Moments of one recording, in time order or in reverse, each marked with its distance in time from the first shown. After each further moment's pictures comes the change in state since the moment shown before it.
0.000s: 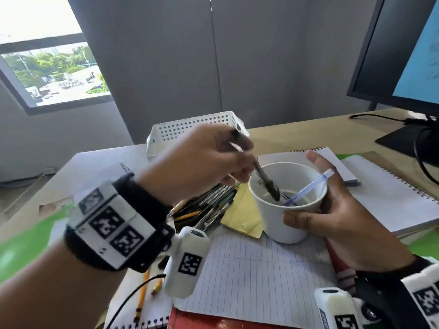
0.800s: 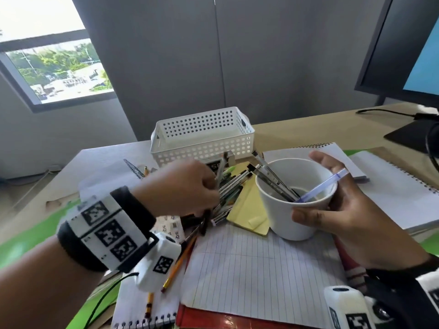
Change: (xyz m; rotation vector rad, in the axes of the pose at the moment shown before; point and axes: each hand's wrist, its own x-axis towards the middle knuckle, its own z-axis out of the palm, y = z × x) left_hand -0.005 -0.059 -0.019 0.669 -0.154 -0.257; right_hand 0.000 -0.002 0.001 0.014 0.004 -0.003
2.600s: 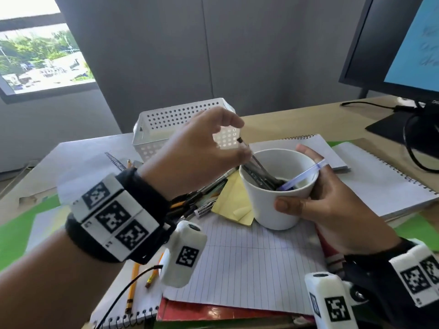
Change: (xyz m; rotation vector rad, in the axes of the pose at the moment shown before) left_hand 0.009 0.048 0.000 -0.443 0.331 0.244; right_hand 0.003 0.010 -0.003 0.025 -0.034 0.035
